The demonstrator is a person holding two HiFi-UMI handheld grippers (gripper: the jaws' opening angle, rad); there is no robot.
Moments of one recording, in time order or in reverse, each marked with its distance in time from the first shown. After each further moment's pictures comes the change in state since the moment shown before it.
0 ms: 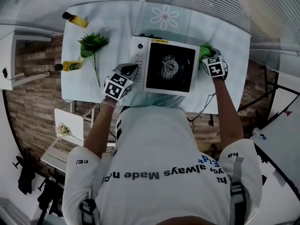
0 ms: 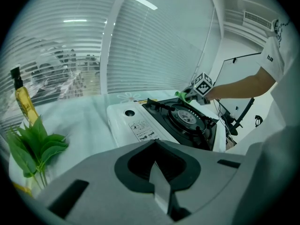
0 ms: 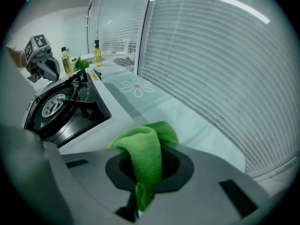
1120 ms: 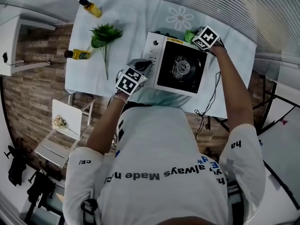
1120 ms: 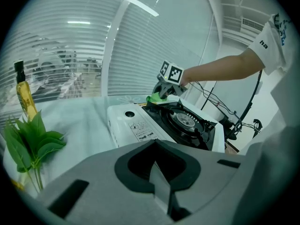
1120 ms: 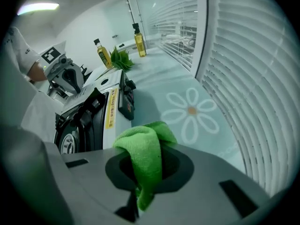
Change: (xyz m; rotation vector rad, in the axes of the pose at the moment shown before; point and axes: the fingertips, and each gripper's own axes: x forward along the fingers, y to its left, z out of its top) left arm -0.001 -0.001 0.002 -0.017 -0.072 -0.019; right arm 0.068 0.105 0.122 -0.384 0.203 0.547
